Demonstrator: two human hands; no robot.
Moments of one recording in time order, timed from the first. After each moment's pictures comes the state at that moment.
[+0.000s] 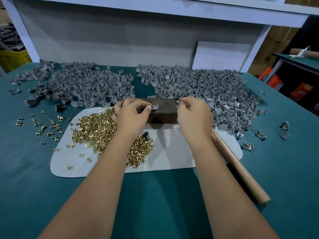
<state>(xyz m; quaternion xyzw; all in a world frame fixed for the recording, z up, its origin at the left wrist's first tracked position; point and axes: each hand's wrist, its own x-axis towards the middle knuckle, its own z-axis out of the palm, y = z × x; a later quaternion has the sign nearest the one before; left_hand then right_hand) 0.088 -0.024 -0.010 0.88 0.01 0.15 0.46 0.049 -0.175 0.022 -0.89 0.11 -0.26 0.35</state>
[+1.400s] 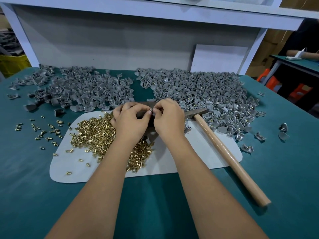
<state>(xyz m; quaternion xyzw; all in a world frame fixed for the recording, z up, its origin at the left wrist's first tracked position) 0.086 -0.024 -0.011 0.89 0.01 0.17 0.43 0.077 -0.134 0.008 -0.90 -0.01 -0.27 0.34</state>
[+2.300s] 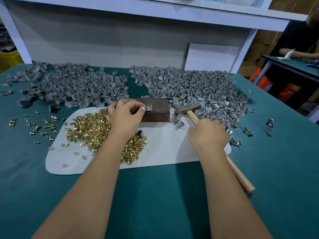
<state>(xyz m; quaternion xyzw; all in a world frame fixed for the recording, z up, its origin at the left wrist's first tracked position) 0.081 -0.024 -0.010 0.88 0.01 0.16 0.45 0.017 -0.218 0.013 -0.96 0.27 -0.08 0.04</state>
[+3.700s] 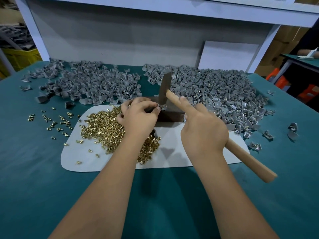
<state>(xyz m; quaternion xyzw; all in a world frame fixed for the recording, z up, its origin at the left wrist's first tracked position) 0.077 -0.031 -0.008 0.86 0.05 0.18 0.47 -0.004 -0.155 0.032 -0.94 0.06 -0.33 0.03</state>
